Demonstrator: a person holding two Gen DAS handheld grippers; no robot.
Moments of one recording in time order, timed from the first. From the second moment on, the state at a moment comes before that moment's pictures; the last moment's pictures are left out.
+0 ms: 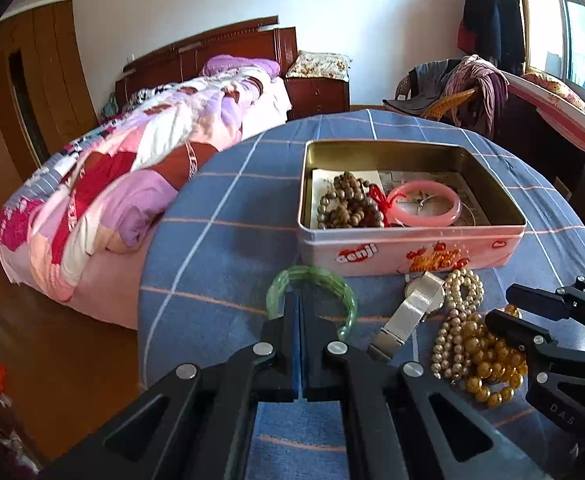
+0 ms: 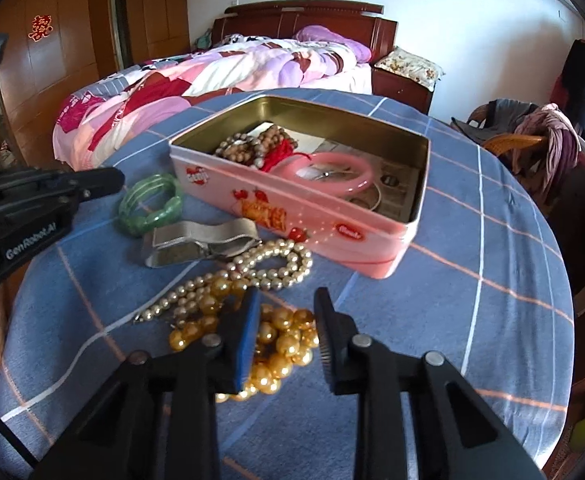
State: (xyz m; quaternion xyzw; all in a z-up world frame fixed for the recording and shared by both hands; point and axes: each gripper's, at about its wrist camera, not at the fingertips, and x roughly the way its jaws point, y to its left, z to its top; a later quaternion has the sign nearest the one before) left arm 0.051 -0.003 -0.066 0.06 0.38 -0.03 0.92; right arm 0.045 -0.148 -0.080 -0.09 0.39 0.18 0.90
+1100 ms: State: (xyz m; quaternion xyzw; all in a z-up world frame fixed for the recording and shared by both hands) left arm 0.066 -0.002 -0.096 0.07 0.42 -0.04 0.91; right arm 0.037 -0.160 -0.080 -0.05 0.40 0.19 0.90
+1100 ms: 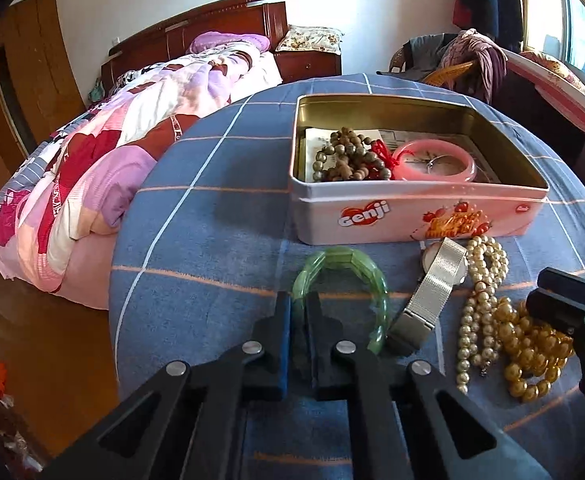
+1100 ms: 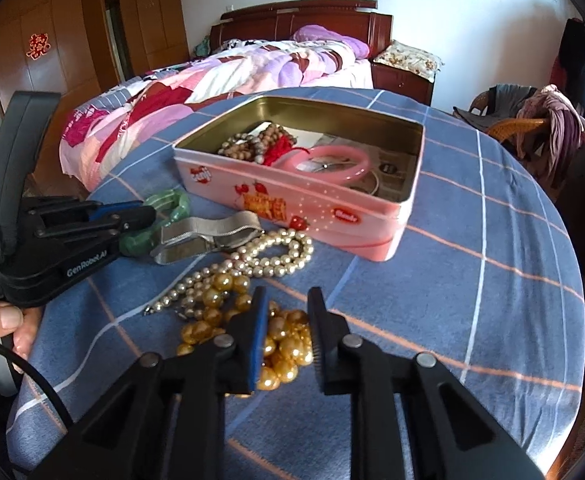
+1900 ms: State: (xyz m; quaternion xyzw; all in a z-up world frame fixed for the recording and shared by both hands) left arm 0.035 -0.019 -0.097 0.08 0.41 -0.05 0.91; right arm 0.030 -0.159 -0.092 -0.04 0.42 0.19 0.89
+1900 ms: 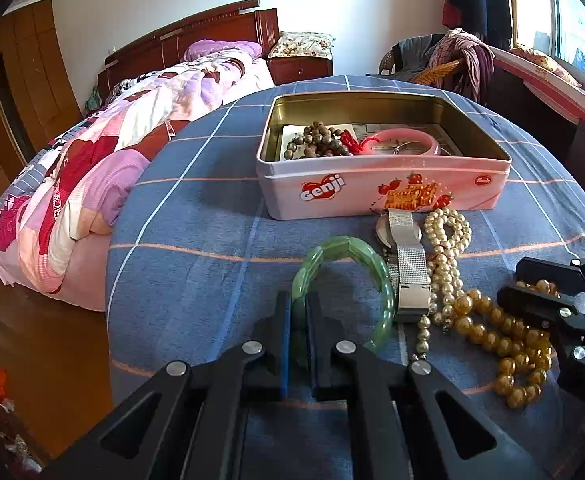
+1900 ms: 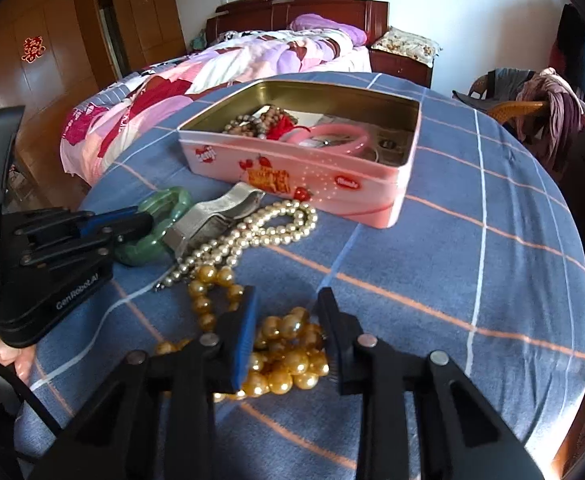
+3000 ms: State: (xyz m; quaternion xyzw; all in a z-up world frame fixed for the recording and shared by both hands) left arm 0.025 -0.018 -0.093 0.08 0.40 -0.05 0.91; right arm 0.019 -0.171 -0.092 -0.08 0.40 0.23 0.88
